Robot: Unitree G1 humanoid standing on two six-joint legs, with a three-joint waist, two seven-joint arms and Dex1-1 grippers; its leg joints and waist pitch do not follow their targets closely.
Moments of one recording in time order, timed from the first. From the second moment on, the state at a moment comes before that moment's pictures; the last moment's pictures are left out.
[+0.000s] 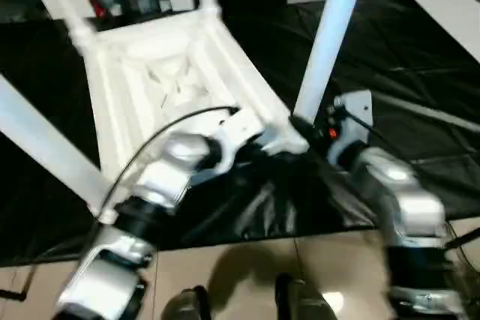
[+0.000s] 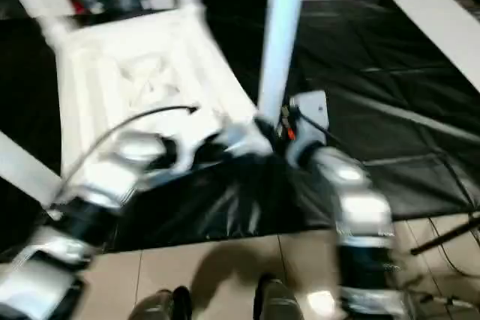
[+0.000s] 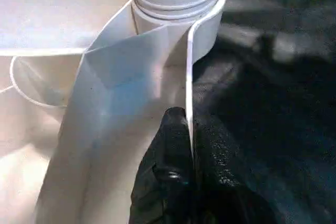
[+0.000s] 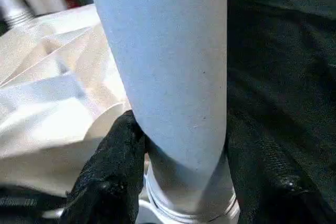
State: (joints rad) left arm -0.67 0.14 -0.27 0.40 0.11 0.41 -0.79; right arm -0.40 -0.06 -0.09 0.00 0.16 0.55 0.31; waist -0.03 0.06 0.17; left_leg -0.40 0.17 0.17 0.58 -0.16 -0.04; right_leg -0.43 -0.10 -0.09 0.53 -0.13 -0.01
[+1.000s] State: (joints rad) left arm -0.70 0.44 -0.39 0.50 0.02 -0.07 -1.41; right arm -0.37 -0.61 0.06 0.10 0.35 0.25 1.39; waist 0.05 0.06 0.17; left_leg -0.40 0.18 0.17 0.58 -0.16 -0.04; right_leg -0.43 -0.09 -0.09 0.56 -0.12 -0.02
